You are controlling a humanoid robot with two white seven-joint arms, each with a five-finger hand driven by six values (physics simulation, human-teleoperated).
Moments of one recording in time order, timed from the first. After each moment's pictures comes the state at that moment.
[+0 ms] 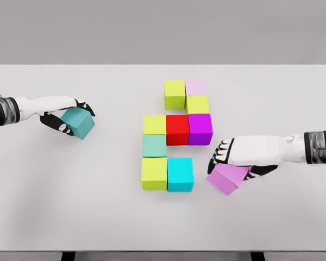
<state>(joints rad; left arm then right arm) -0.75 0.74 -0.78 -1.08 -0.08 -0.46 -0.60 -0.59 -1.00 0.81 -1.76 0.12 -0.61 0.61</state>
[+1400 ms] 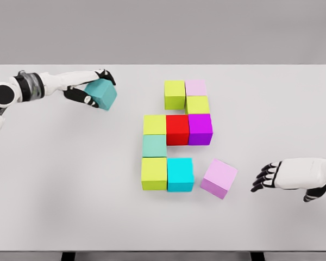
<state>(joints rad) -0.88 0.56 -0.75 -0.94 -0.11 -0.42 -0.61 -0.53 -1.25 0.88 -1.75 0.26 -0.61 0.61</state>
